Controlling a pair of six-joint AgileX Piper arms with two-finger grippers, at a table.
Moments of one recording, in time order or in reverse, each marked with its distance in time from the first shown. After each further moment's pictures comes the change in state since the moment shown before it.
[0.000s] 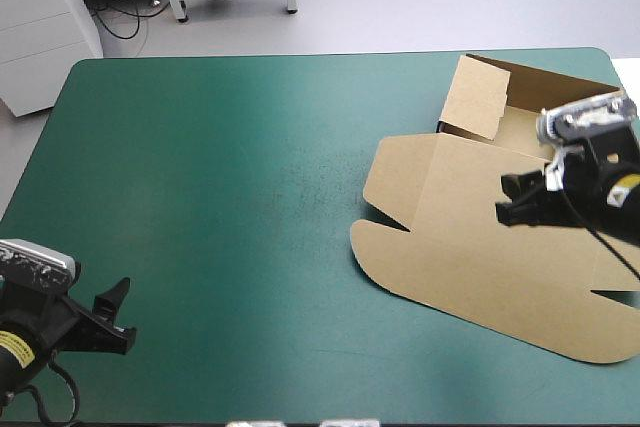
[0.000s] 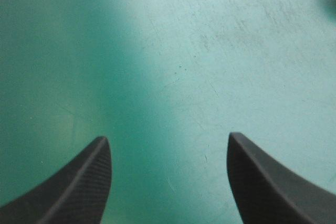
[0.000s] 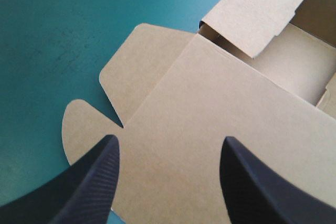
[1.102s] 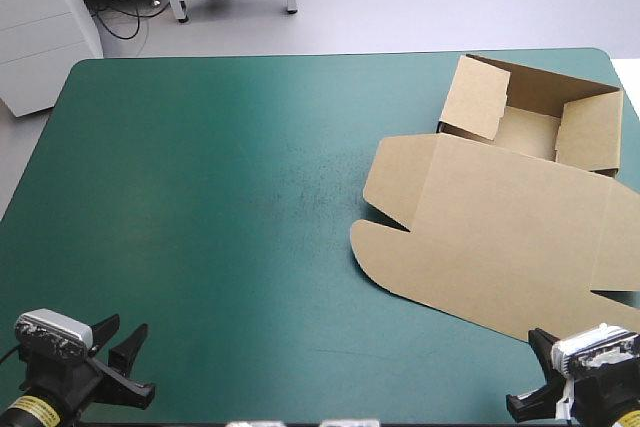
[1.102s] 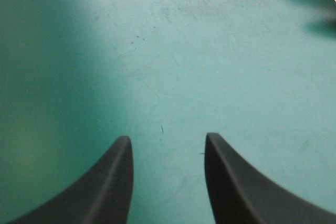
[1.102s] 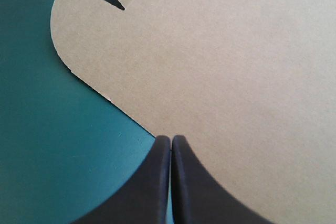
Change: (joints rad) left arm 0.000 -0.341 0.380 -0.121 -0.139 -0.005; right arm 0.000 -0.848 0.834 -0.003 -0.137 -0.006
